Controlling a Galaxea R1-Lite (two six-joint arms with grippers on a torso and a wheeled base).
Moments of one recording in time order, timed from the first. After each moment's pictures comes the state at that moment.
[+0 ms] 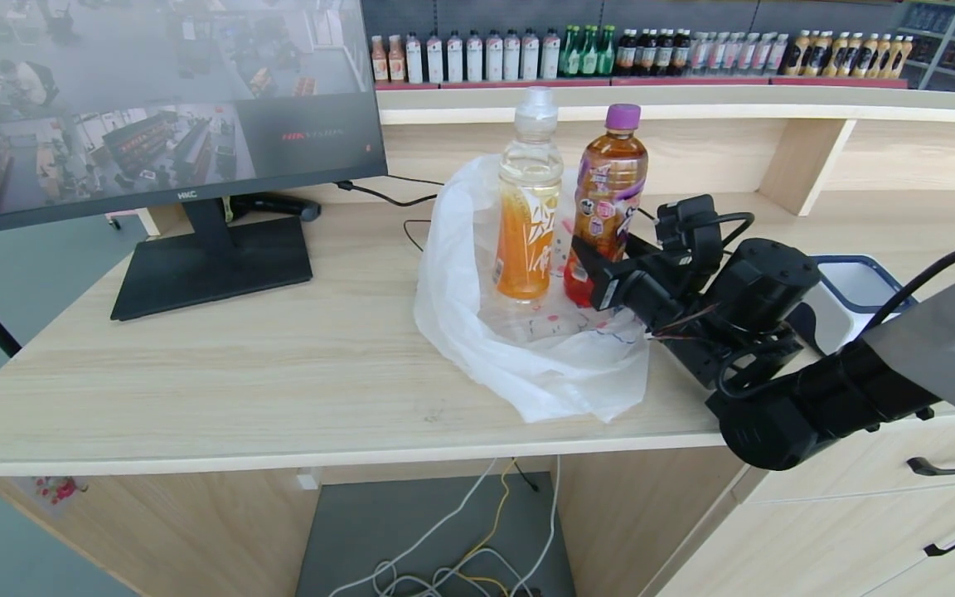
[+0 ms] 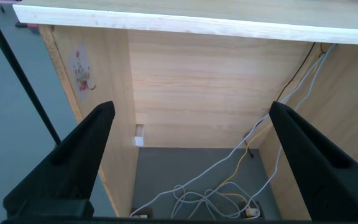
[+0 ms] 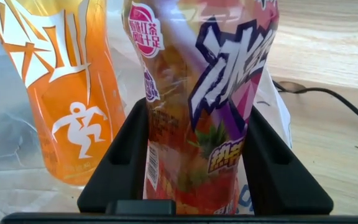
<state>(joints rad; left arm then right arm) 0.00 0.00 0.00 0.00 0.00 0.00 0.42 2.10 -1.03 -1.39 0.01 -0.09</state>
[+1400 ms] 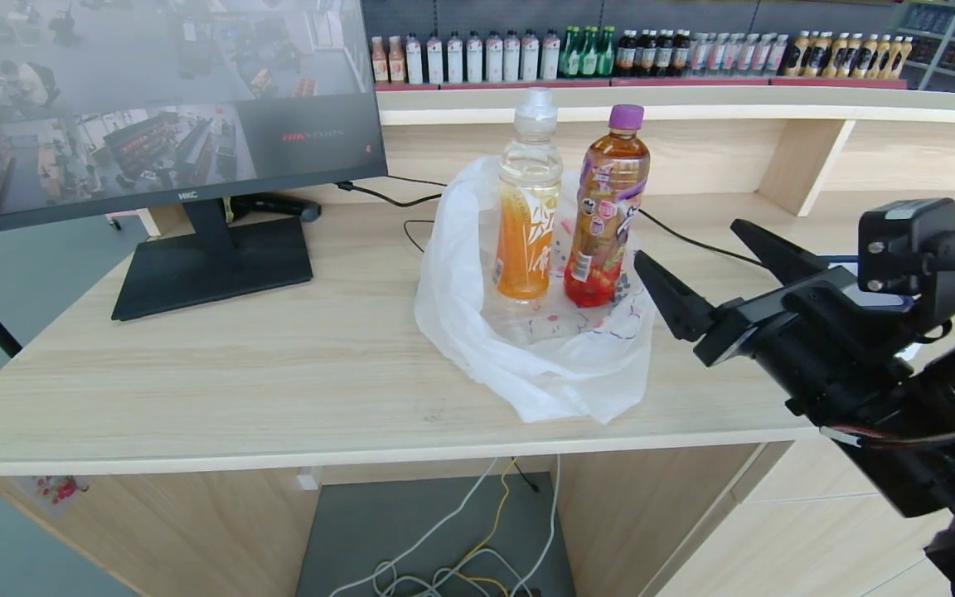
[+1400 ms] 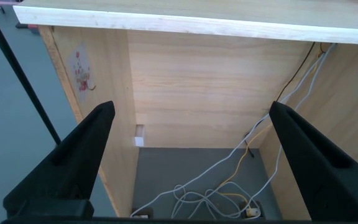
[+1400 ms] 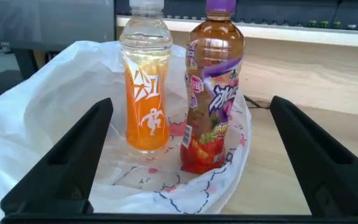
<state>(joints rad) 0.00 0.00 0.00 0.00 0.00 0.00 0.56 1.64 -0.46 -1.57 -0.12 -0.16</state>
